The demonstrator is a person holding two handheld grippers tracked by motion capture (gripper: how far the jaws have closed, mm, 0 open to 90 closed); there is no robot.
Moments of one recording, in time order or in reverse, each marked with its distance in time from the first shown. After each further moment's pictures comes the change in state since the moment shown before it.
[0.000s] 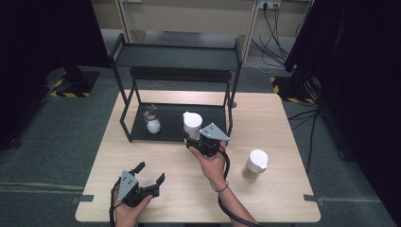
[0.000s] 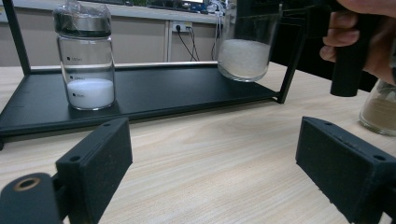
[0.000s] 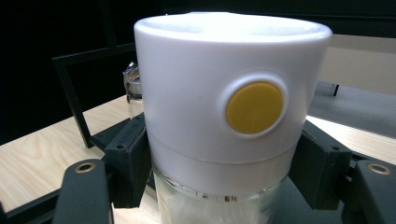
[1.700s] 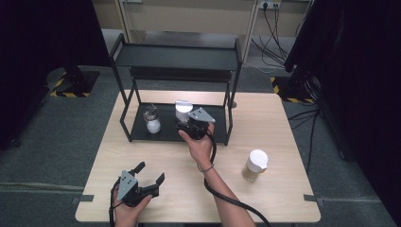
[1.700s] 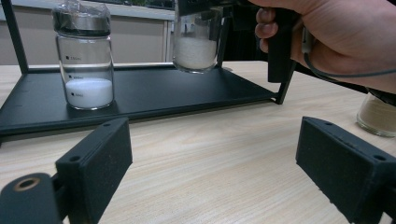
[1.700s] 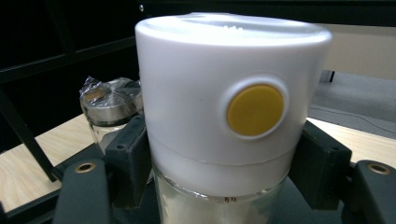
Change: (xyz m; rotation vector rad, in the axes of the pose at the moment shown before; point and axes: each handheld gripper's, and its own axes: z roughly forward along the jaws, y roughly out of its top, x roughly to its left) left arm 0.001 0.000 0.000 0.001 -0.008 -0.008; right arm -0.006 0.016 0.068 0.049 -0.040 0.043
